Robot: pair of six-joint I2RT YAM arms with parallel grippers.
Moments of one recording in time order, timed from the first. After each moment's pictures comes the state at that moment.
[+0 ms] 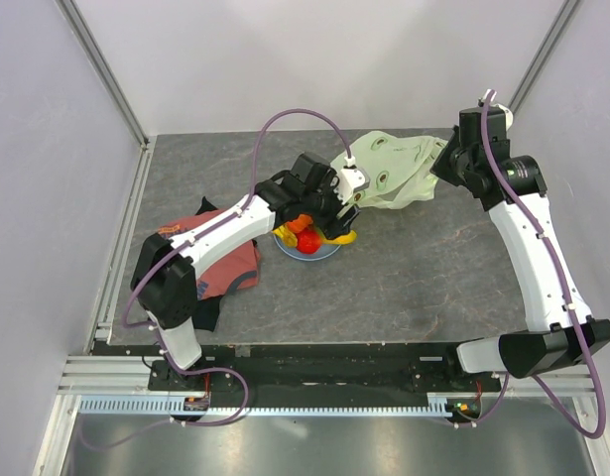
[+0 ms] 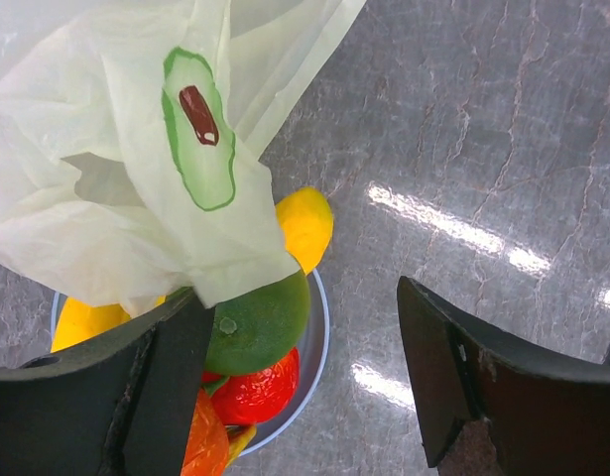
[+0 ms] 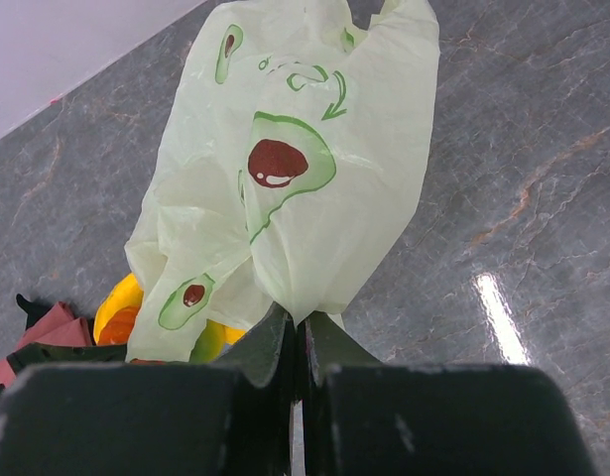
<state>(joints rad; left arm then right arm) -0.74 1.77 1.51 -0.46 0.29 0.29 0.20 1.38 1.67 -0.93 0.23 0.61</state>
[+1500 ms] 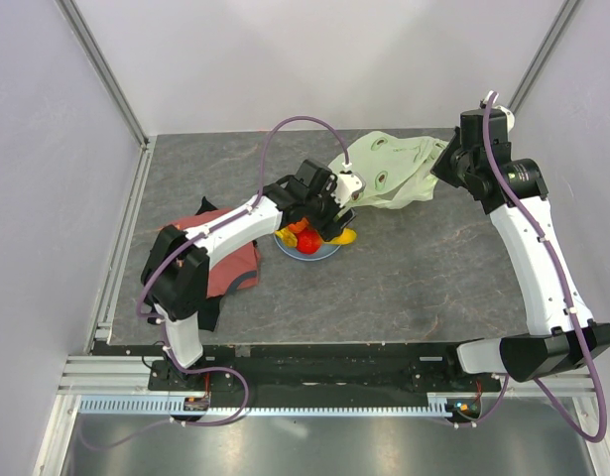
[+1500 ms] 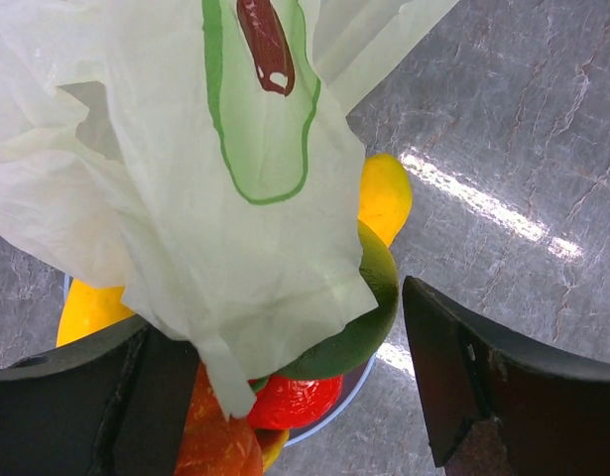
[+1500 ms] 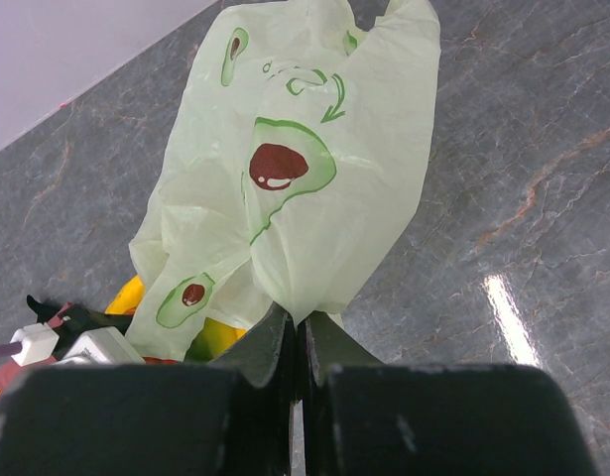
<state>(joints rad) -0.72 1.85 1.48 -0.43 0.17 0.29 0.20 1.36 1.65 -0.91 0.22 0.63</state>
